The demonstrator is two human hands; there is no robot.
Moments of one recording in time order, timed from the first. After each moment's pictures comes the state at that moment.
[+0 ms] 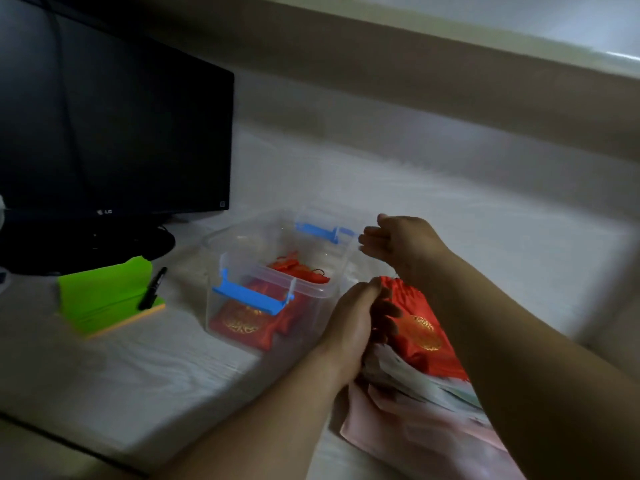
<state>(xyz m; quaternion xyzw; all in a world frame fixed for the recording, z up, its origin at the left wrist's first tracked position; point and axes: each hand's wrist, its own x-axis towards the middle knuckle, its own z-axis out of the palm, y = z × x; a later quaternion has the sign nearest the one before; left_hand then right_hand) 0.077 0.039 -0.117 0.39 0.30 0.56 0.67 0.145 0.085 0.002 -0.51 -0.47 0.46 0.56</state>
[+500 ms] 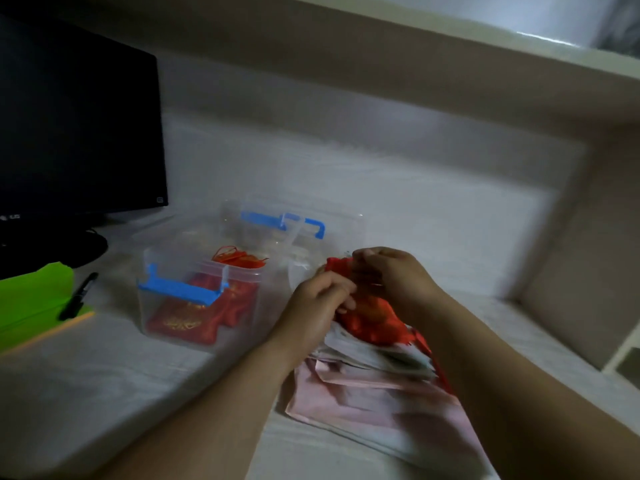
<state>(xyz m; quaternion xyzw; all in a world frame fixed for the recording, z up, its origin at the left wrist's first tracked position) 0.084 0.041 -0.131 0.61 0.33 0.52 0.50 0.235 0.043 -0.060 -0.54 -0.50 0.43 0.53</state>
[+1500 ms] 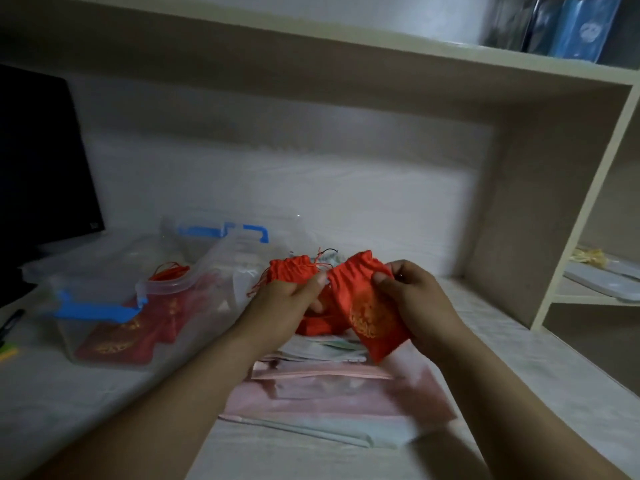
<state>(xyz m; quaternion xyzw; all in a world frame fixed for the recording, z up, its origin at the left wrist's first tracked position) 0.117 0.021 -0.104 0.75 0.42 0.39 0.32 0.334 -0.036 -0.083 -0.56 -0.49 0.29 0.60</state>
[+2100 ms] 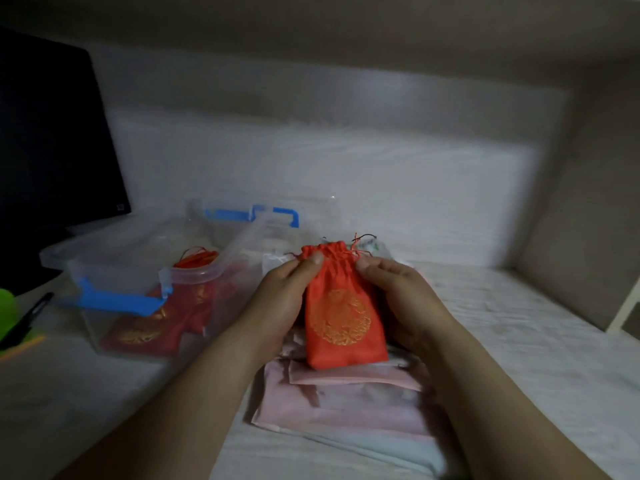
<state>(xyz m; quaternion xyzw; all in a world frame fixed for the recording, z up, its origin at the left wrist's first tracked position) 0.097 0.043 -0.120 0.55 0.34 0.51 0.57 0.269 0.025 -0.114 -0.41 -0.42 0.53 0.61</state>
